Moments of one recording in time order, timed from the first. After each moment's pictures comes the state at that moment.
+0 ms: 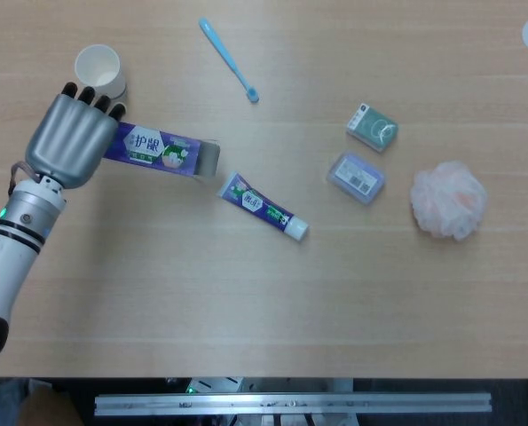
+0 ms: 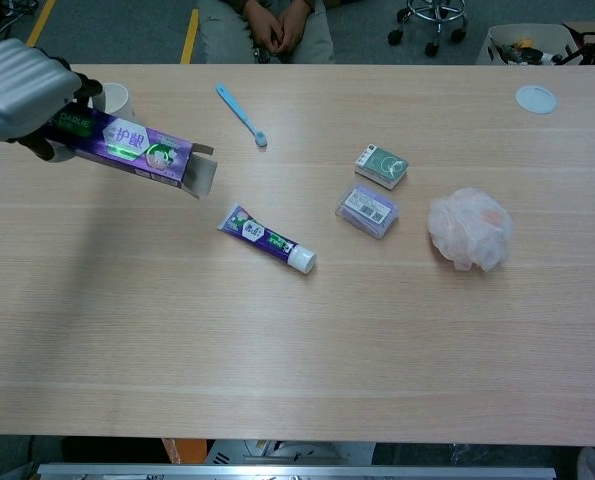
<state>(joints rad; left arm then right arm) -0.65 -1.22 -0.09 -1.65 1.17 1.03 0.68 0.03 -1.02 0.05 -1.64 -1.57 1.54 0.11</state>
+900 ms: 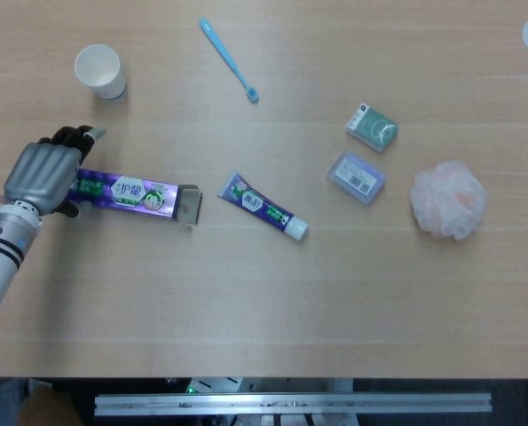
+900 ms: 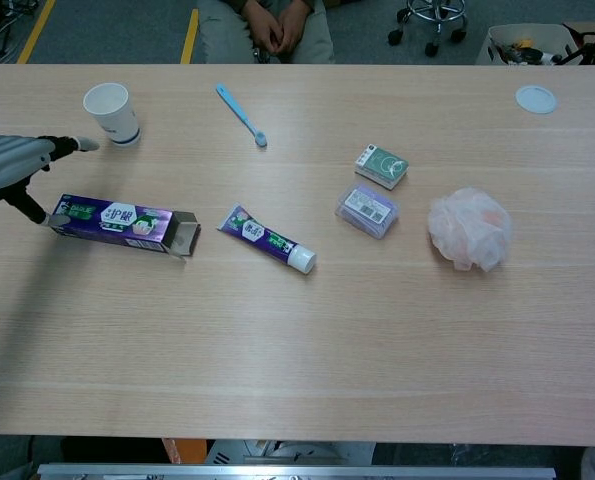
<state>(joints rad) -0.58 -1.28 -0.04 -1.49 1.10 0.84 0.22 0.04 -1.02 0.05 -1.65 -1.56 1.53 0.08</state>
